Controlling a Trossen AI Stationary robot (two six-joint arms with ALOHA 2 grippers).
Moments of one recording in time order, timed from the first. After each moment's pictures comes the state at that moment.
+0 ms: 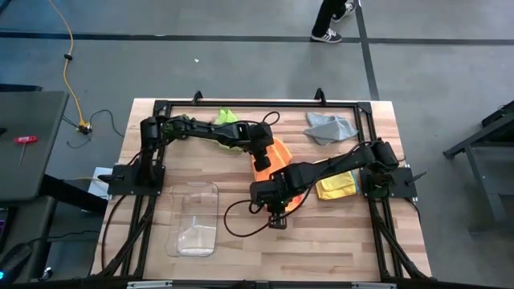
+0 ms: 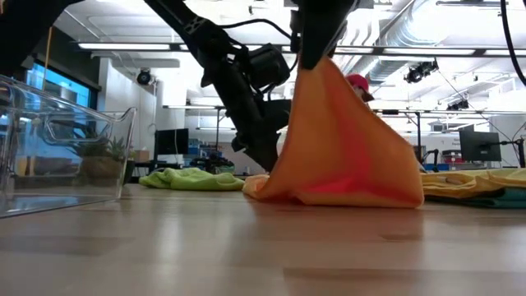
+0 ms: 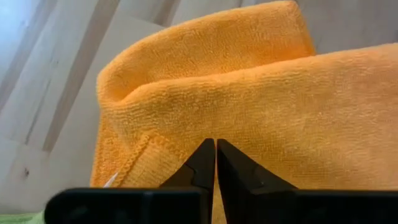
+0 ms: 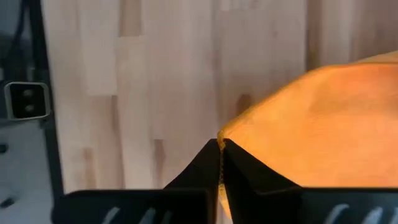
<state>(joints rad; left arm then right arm) 0.38 2.02 1.33 -0.34 0.00 -0.05 0.26 1.98 1.78 -1.07 -0.10 0.31</state>
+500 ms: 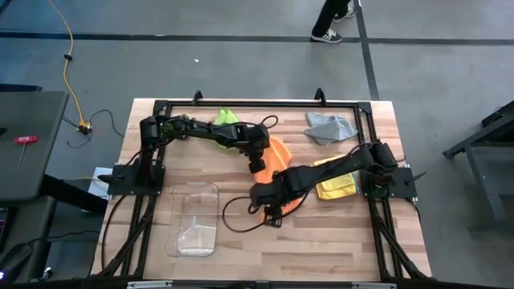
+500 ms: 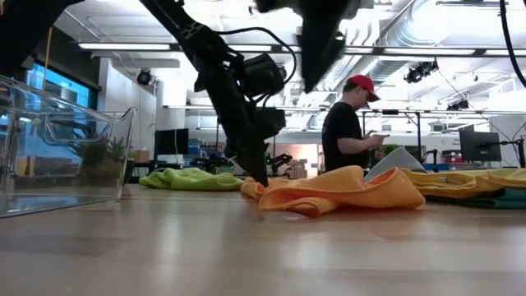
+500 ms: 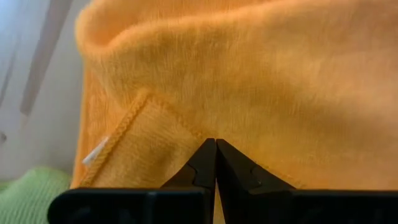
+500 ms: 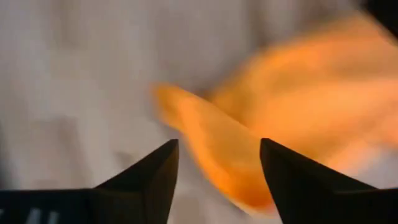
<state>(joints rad) 0.39 2.01 1.28 -0.38 0.02 -0.01 0.28 1.98 1.79 -1.13 0.07 0.48</state>
